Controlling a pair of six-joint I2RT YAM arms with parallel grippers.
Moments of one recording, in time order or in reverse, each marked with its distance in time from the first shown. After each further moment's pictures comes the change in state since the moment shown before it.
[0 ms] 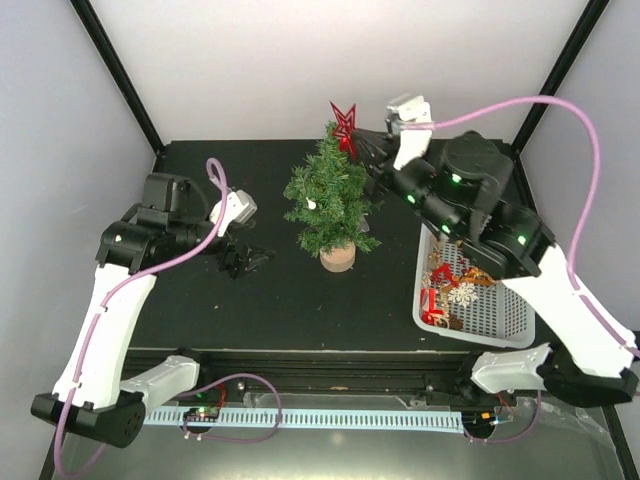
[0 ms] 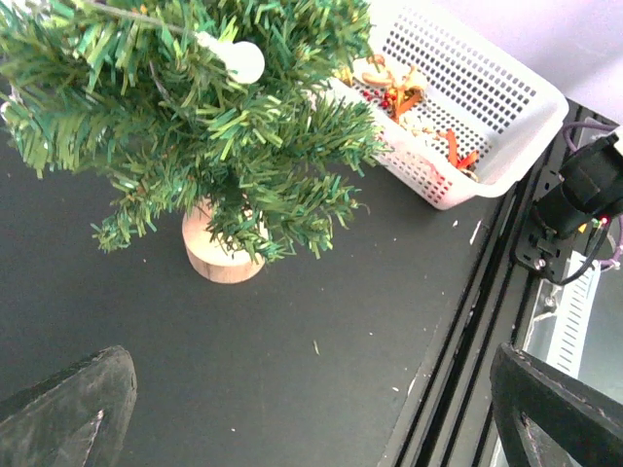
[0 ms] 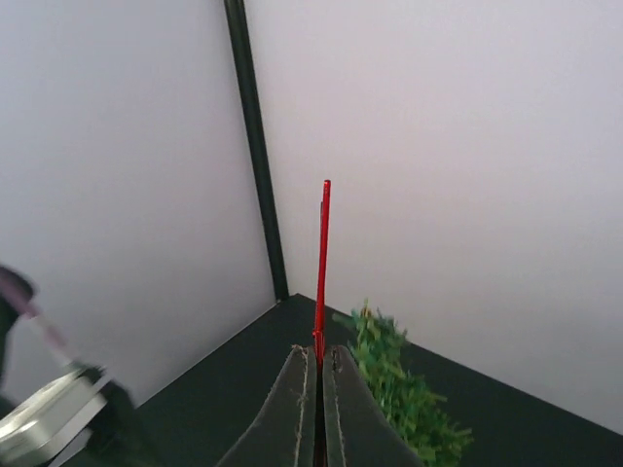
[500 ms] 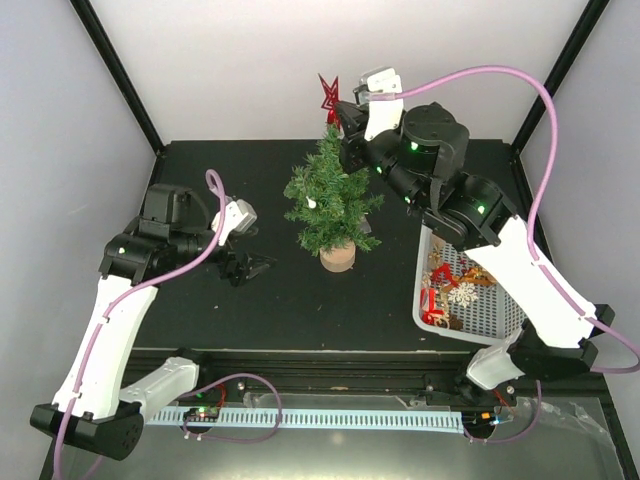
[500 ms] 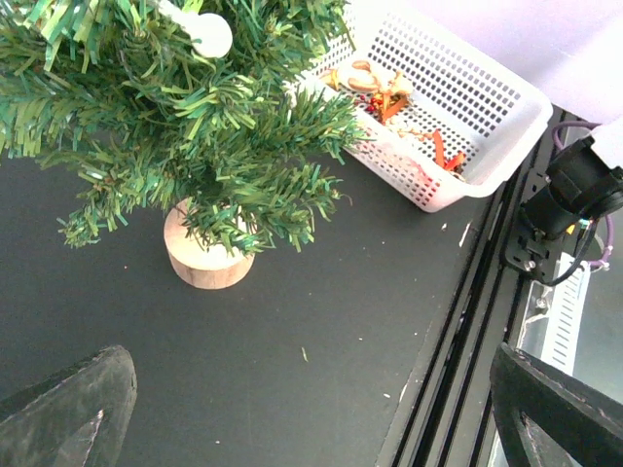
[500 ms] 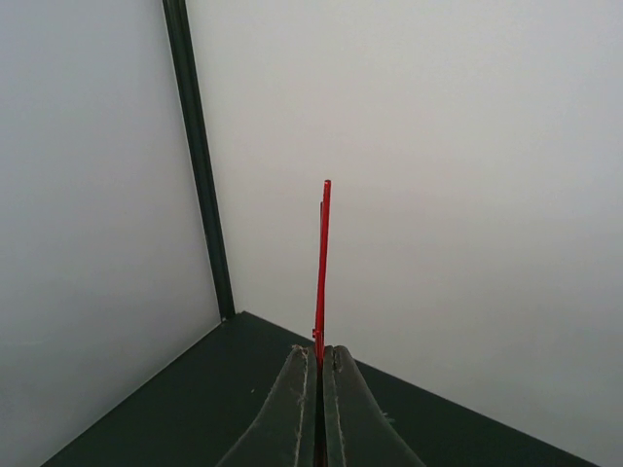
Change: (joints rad) left arm 0.000 -0.086 -0.116 0.083 0.037 -0.016; right arm -0.023 0.246 0.231 -0.003 0.117 -0.065
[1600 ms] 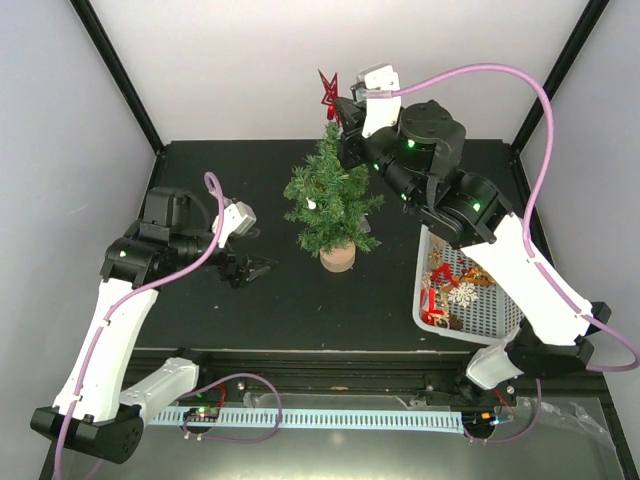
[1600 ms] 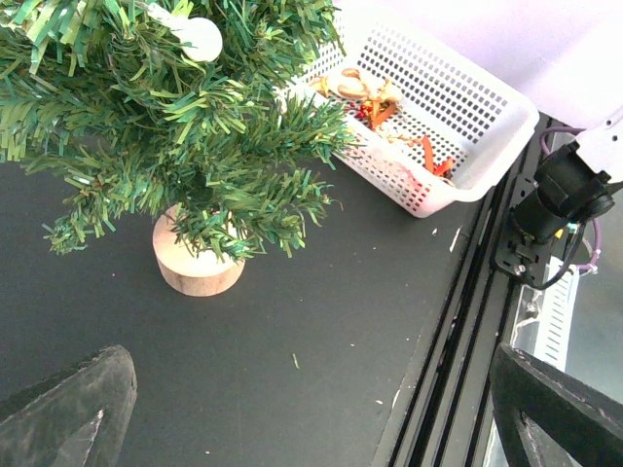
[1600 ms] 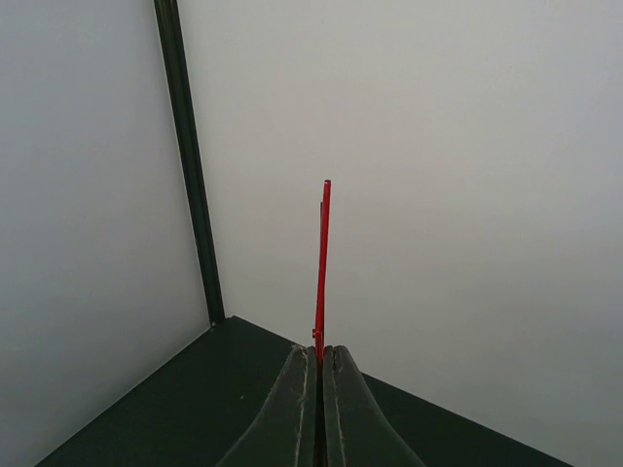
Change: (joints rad) left arm 0.006 -0.022 -0.036 0.033 0.037 -0.004; right arm -0.004 0.017 0.024 0.017 0.019 -0.023
